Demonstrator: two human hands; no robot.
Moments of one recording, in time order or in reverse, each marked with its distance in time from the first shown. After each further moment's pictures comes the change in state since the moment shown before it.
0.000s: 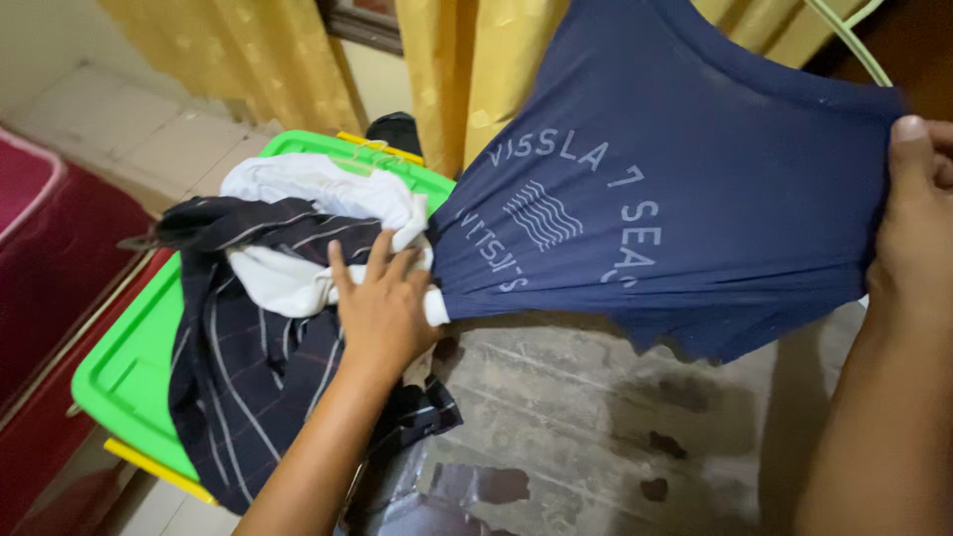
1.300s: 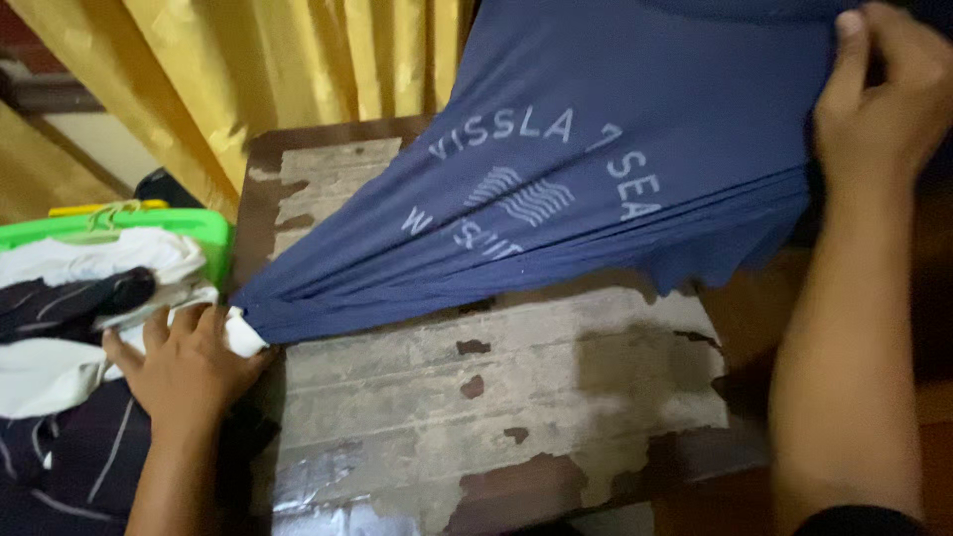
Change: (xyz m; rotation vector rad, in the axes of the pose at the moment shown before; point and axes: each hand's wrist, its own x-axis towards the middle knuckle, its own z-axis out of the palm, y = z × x) left_hand -0.029 0.013 0.054 0.268 -0.014 0.047; right_hand -0.063 -0.048 -0.282 -1.080 0.279 -0.740
